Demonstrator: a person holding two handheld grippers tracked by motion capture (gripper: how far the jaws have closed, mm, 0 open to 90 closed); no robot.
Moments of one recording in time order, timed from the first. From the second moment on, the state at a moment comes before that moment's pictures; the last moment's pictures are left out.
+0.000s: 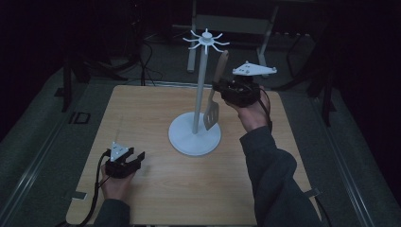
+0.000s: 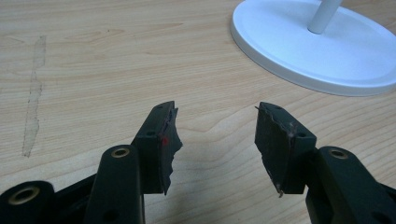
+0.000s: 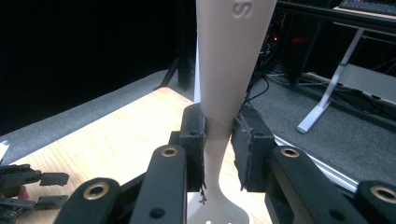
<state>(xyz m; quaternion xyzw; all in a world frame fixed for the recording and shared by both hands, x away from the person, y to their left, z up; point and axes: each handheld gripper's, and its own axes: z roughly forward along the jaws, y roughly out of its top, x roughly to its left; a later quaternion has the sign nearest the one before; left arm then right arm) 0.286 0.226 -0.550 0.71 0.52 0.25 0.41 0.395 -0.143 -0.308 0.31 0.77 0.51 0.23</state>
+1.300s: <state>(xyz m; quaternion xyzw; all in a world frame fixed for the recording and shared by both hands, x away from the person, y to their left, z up) 0.286 0.227 -0.551 0.70 0.52 0.25 0.41 0.403 -0.138 -0.307 0.32 0.77 0.50 0.23</state>
